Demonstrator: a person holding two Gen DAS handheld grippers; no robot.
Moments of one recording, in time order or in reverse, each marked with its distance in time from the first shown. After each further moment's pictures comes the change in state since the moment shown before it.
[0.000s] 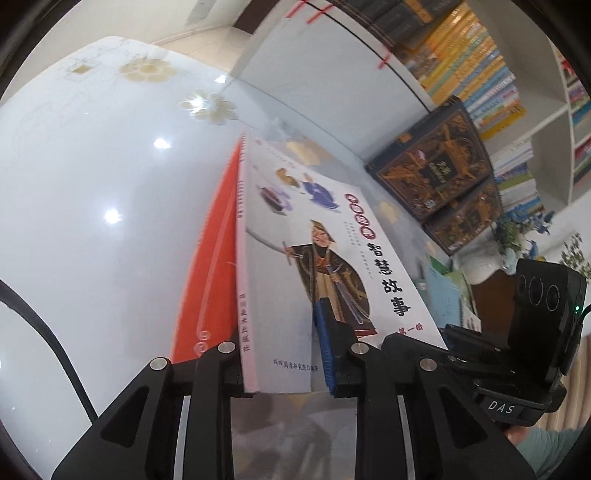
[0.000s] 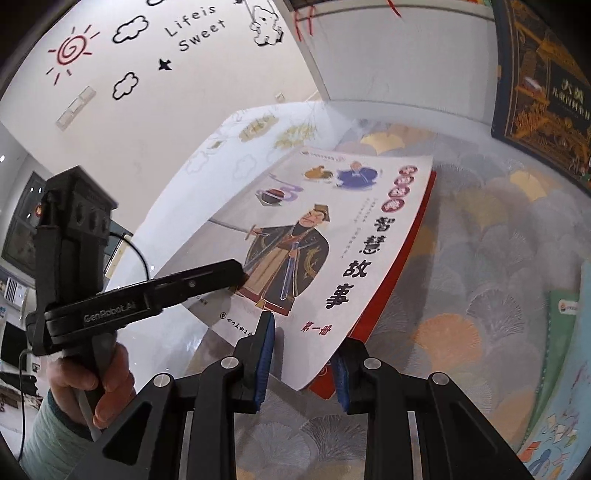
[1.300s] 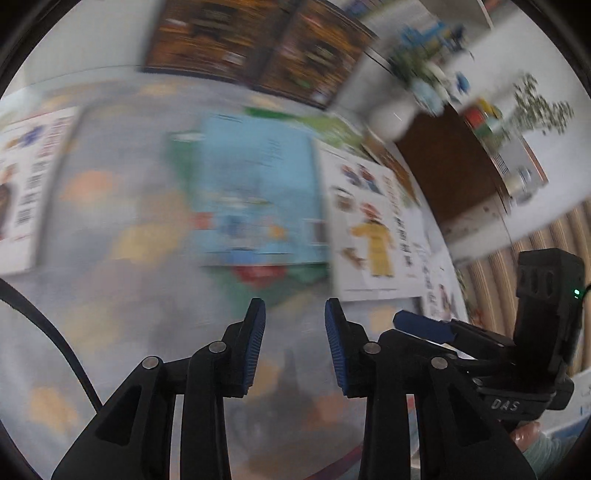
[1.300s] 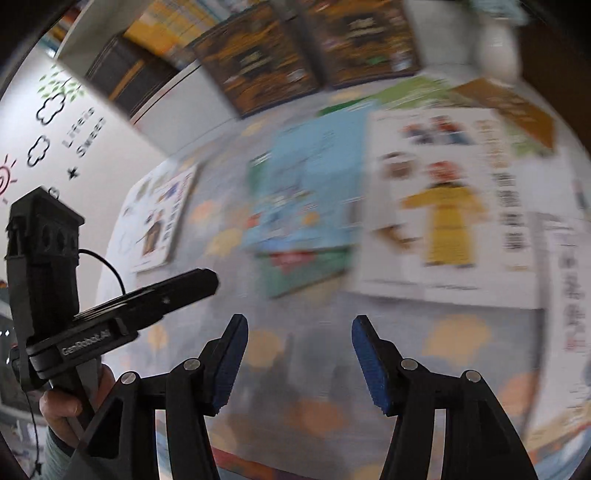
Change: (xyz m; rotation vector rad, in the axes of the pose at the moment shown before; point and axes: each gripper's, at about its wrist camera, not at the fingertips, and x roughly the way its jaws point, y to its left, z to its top) left arm 0.067 -0.286 -0.161 0.382 0.299 -0.108; right arm -0.224 -0.145 -0.234 0.478 -0.163 -0.205
